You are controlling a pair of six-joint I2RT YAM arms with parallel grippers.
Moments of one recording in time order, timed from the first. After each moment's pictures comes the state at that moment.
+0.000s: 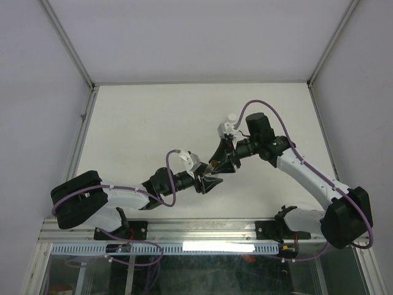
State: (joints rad) left arm -1.07 1.40 0.37 1.08 0.11 -0.22; right arm 0.53 1.22 0.92 -0.41 -1.17 -0.46
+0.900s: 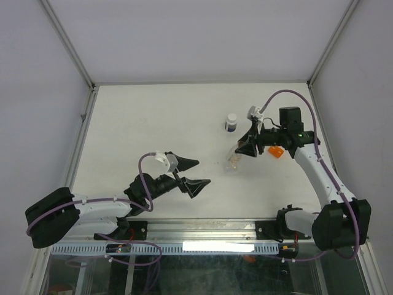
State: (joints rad) left arm -1.03 1.10 0.21 1.10 0.05 -0.27; right arm 0.20 1.20 0.96 -0.61 -1.07 -0.58
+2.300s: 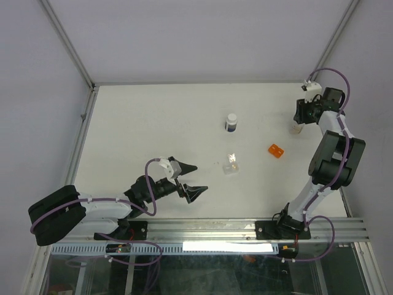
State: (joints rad) left arm -1.01 1.14 0.13 1.10 0.12 -0.18; right arm -0.34 1.82 1.35 -0.32 -0.37 -0.44
